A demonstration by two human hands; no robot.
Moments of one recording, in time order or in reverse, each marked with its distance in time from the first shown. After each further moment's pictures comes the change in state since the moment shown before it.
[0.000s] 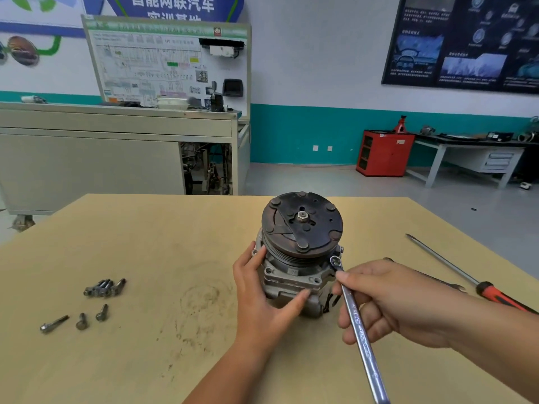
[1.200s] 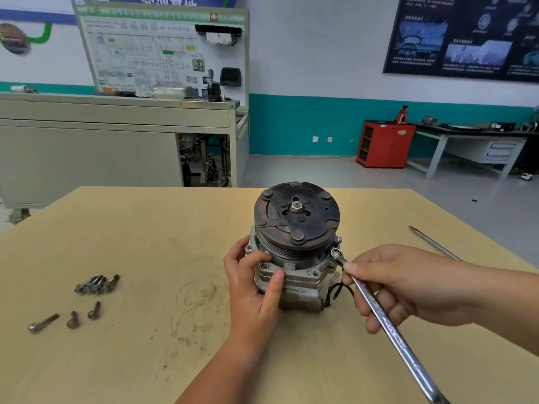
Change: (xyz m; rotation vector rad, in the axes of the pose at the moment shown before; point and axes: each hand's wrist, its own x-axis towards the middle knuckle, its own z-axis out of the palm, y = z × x) left_hand 0.006 -0.008 0.002 -0.103 0.079 0.051; right_hand 0.010 -0.007 -0.023 -0.103 -0.114 0.052
